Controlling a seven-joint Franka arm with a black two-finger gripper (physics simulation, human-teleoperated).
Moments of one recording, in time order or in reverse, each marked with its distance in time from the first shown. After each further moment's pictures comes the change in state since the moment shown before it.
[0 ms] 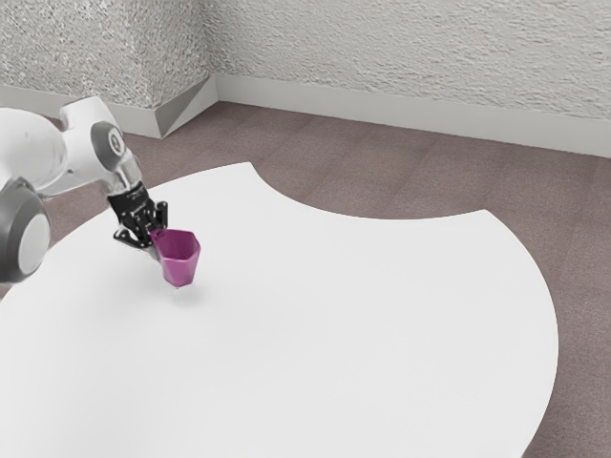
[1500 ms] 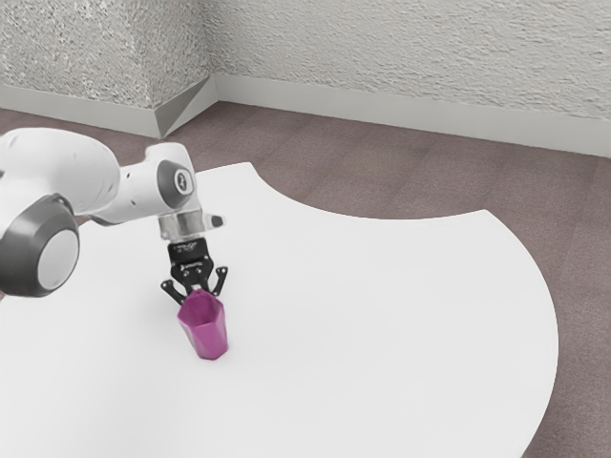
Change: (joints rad) arm -0.022 0.076 -0.199 -0.014 0.078 -0.234 0.569
